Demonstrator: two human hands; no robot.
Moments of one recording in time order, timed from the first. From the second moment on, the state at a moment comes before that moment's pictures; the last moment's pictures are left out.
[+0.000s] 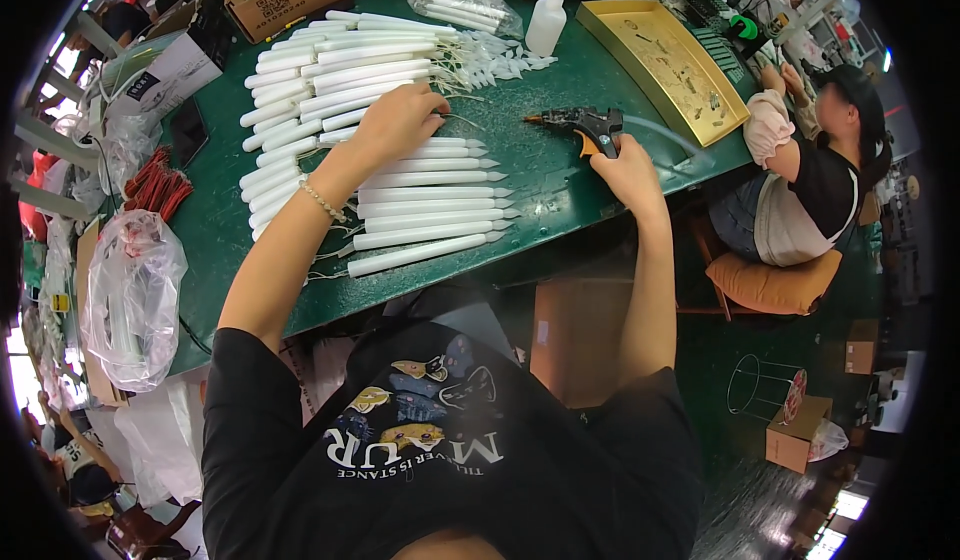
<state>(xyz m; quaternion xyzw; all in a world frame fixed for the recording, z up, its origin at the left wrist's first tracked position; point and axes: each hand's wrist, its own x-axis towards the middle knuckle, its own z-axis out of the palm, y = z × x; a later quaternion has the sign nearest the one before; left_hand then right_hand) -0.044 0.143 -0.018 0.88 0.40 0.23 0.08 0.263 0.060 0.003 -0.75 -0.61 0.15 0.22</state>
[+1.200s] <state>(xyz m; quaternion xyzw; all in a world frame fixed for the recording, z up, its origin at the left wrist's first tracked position) -0.037 0.123 -0.005 0.83 0.35 0.40 0.20 0.152 0.100 0.000 -0.49 -0.40 0.59 0.50</state>
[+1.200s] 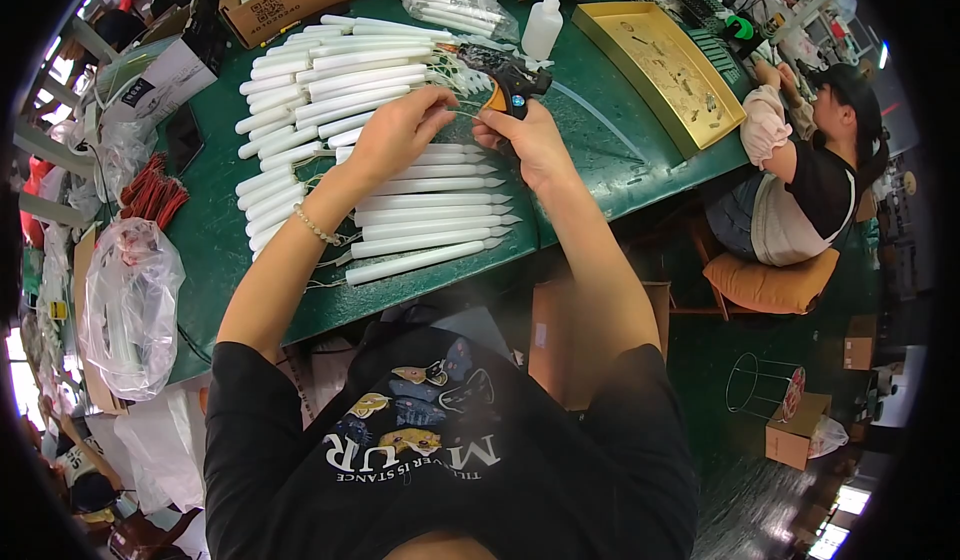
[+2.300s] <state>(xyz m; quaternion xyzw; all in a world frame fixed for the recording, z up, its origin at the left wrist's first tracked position) -0.026 0.109 0.002 0.80 0.43 0.36 0.20 0.153 0.084 0.012 -0.45 -0.48 0.49 0.57</state>
